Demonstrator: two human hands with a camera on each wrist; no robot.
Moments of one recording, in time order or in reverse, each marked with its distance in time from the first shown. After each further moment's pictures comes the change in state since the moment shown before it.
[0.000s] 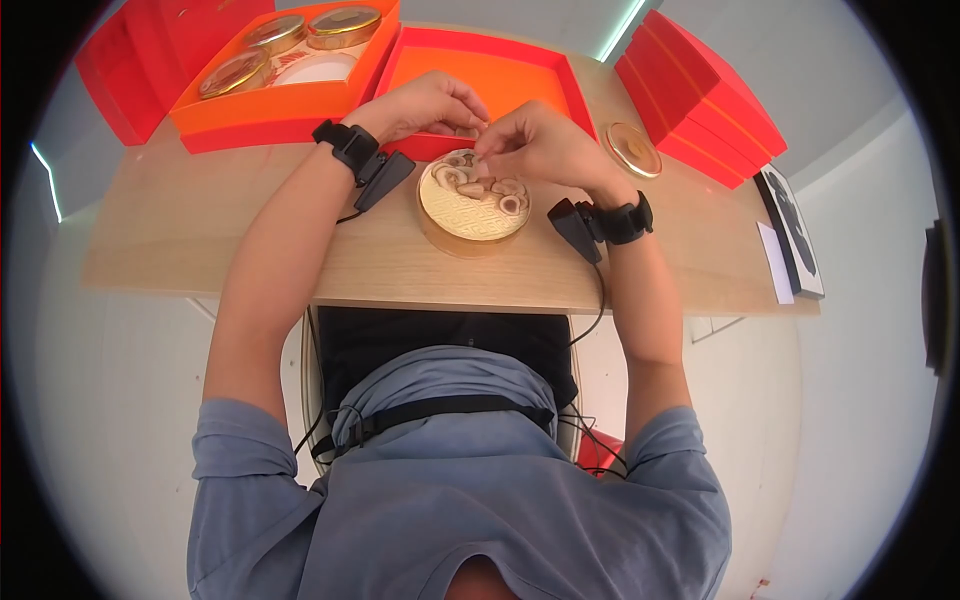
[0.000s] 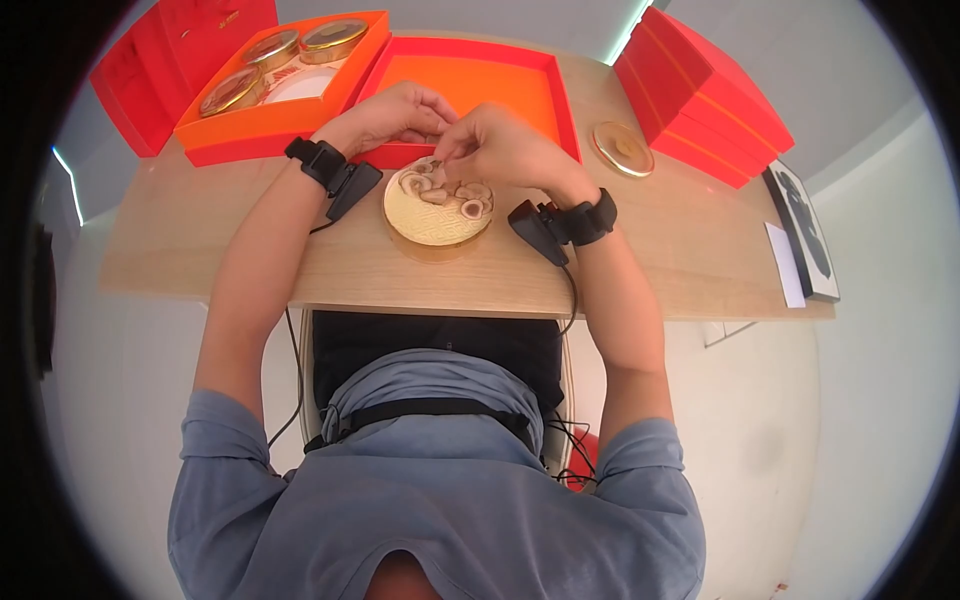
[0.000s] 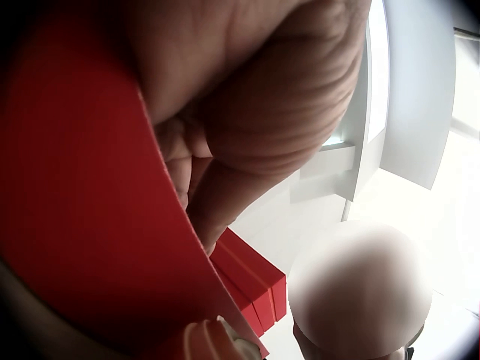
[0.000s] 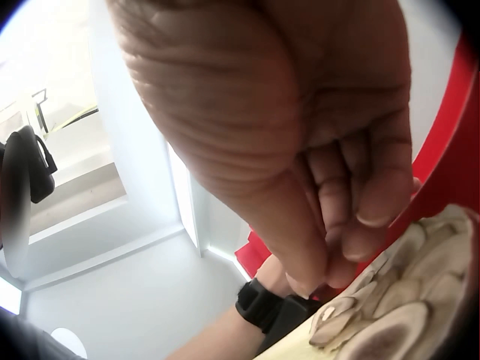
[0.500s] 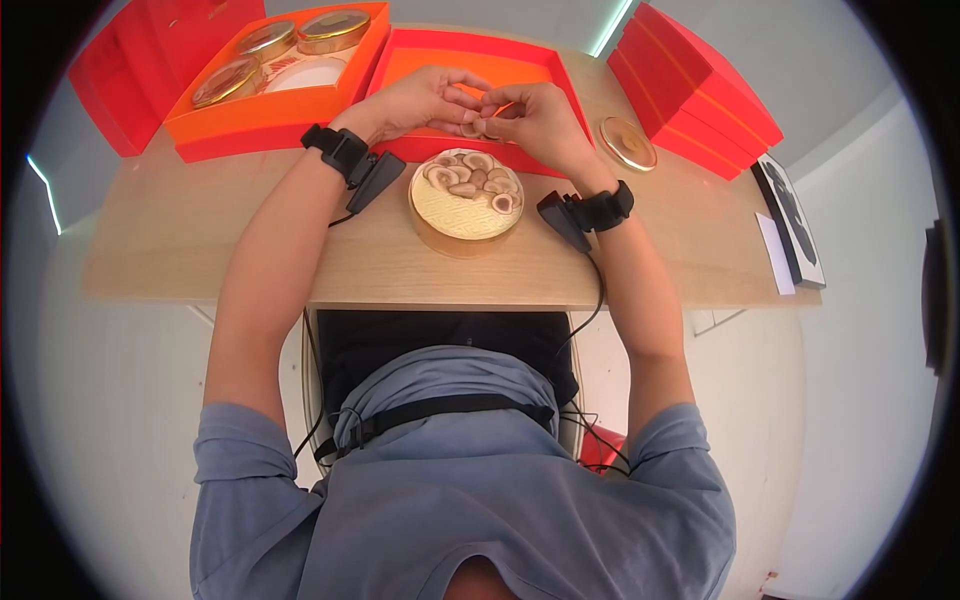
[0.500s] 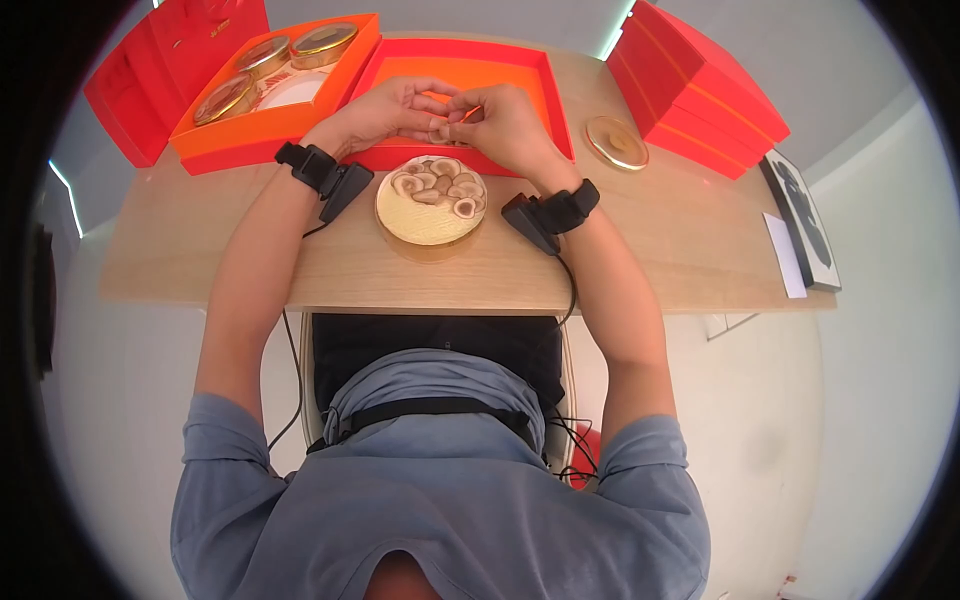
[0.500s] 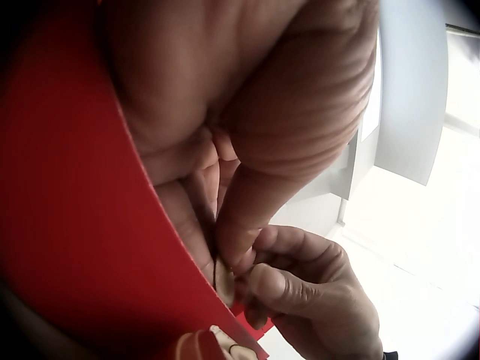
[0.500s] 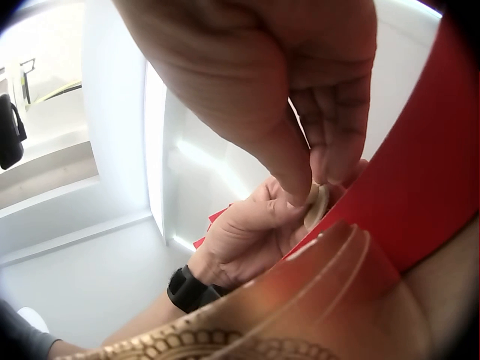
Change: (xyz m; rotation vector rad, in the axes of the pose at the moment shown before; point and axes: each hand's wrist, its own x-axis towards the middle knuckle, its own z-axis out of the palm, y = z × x) left_hand -0.003 0.011 0.005 -0.128 -0.088 0.125; right_hand 0.010 0.015 0.000 0.003 0.387 0.125
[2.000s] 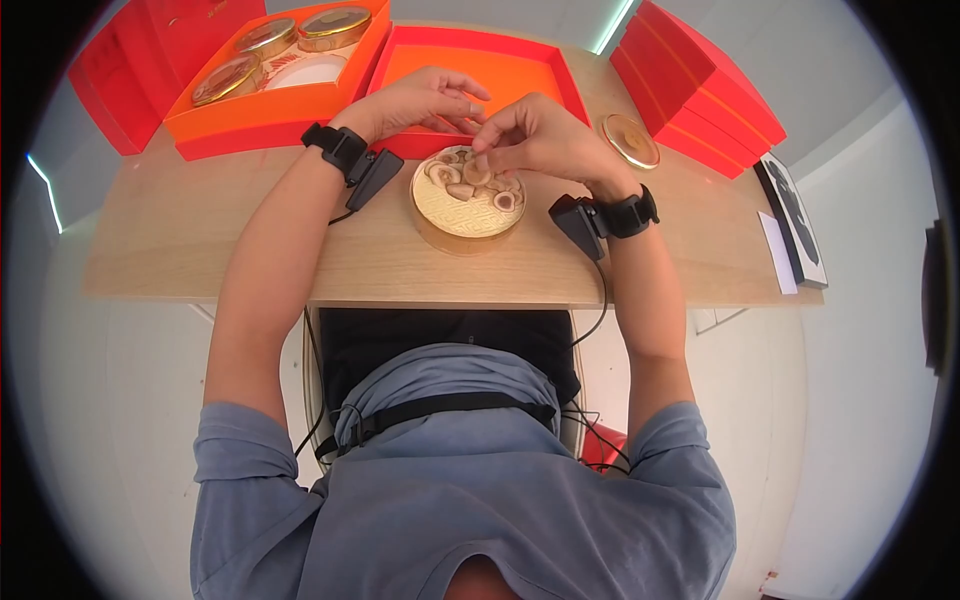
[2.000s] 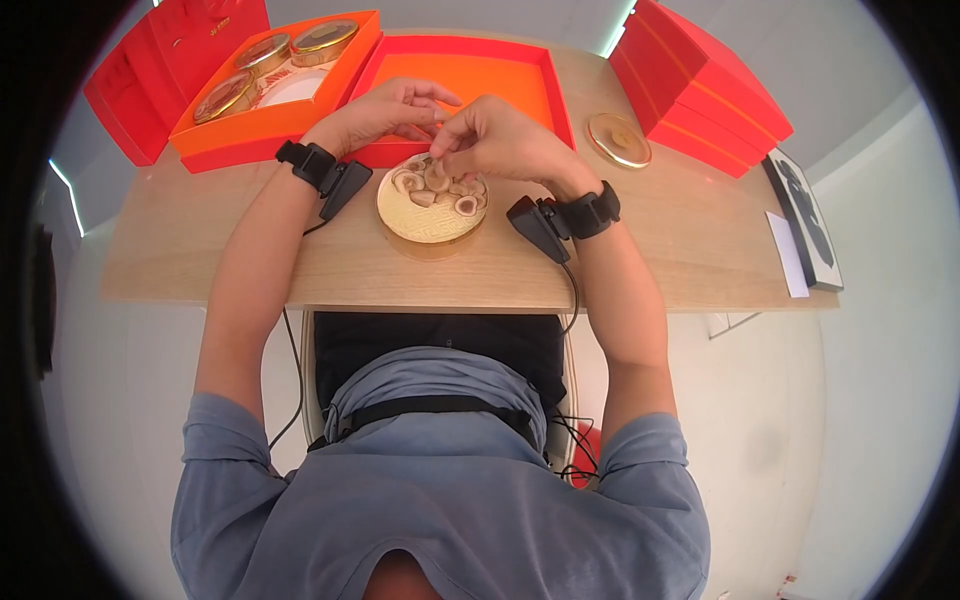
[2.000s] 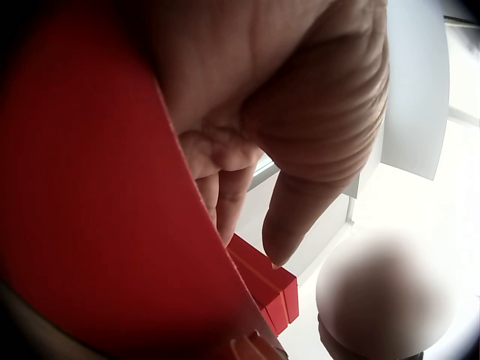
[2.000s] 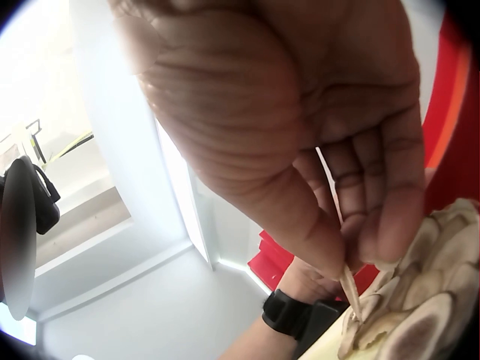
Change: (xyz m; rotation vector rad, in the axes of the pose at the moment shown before) left_hand -0.004 -0.005 -0.005 0.138 0.014 -0.045; right_hand -0.014 -0.020 -0.011 0.158 -0.436 0.010
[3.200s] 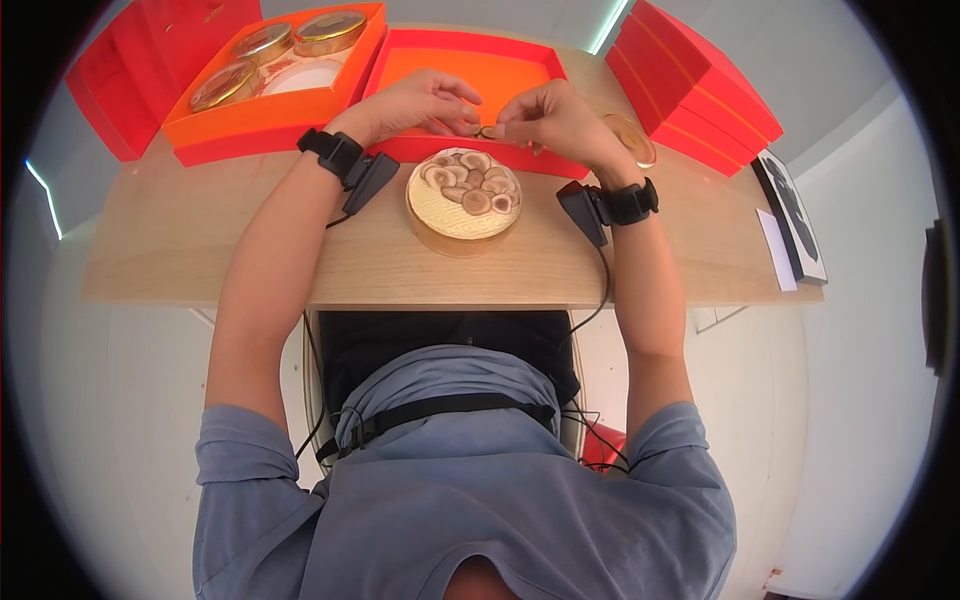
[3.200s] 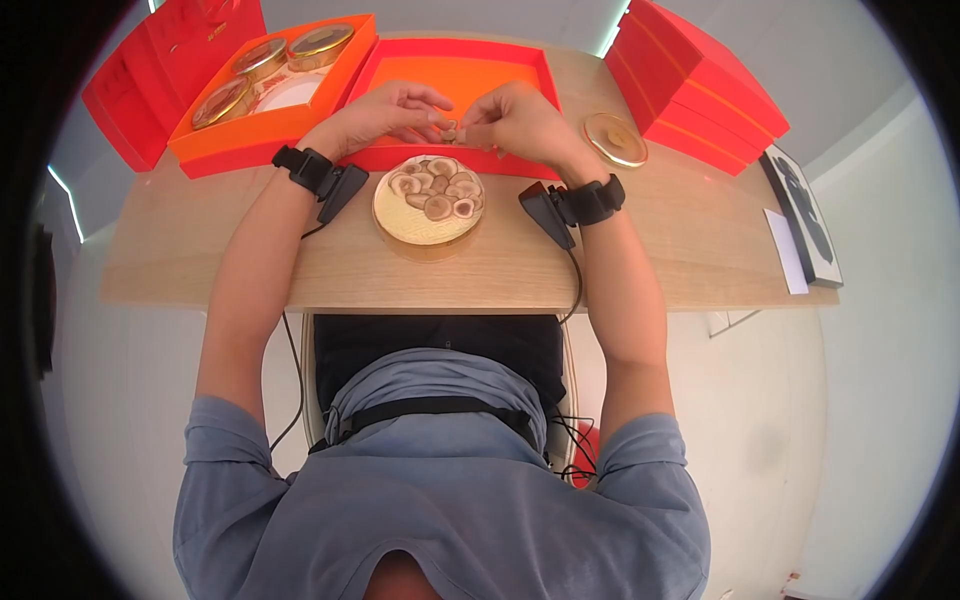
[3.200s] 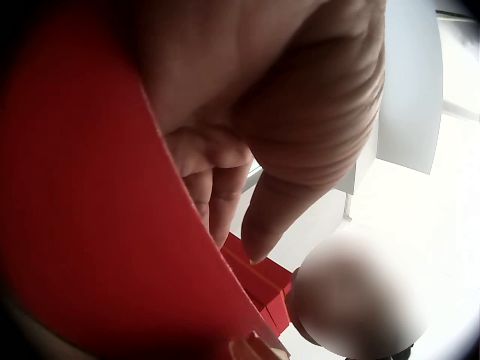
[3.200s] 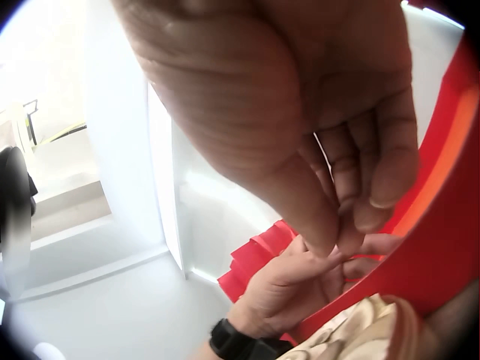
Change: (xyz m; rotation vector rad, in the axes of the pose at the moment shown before) left_hand 0.000 0.003 0.003 0.040 0.071 -0.013; right_hand -0.001 0.010 -0.023 -0.137 0.225 0.122
